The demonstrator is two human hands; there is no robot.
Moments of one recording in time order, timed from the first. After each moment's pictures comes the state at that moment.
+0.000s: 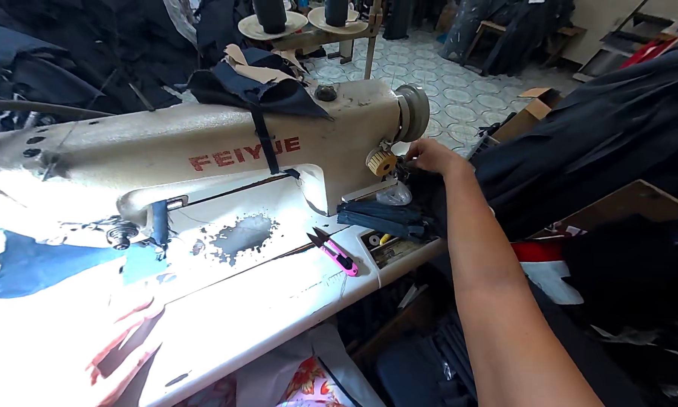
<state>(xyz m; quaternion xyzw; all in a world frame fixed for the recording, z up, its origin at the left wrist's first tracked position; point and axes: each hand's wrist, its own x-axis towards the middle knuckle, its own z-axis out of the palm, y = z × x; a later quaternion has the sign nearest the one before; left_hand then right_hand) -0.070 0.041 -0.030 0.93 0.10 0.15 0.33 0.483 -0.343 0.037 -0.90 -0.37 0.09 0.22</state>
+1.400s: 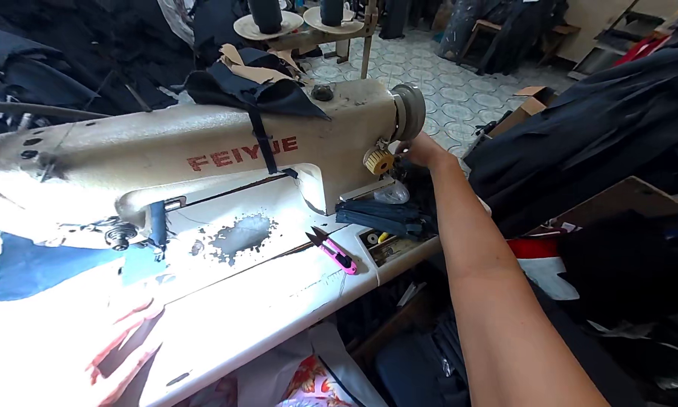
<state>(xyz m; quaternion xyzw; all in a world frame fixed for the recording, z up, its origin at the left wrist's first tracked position) -0.073 0.063 -0.043 0.94 0.05 0.16 0.31 0.483 -0.318 0.042 -0.91 -0.35 0.04 0.21</state>
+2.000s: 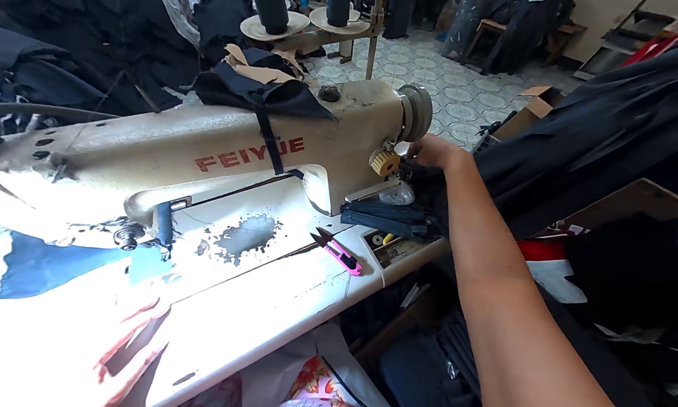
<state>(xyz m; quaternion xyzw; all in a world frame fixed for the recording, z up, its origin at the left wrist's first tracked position) -0.074 0.066 -0.049 0.94 0.06 0.16 0.30 0.478 -0.332 0.054 -0.92 -0.35 0.10 0.15</state>
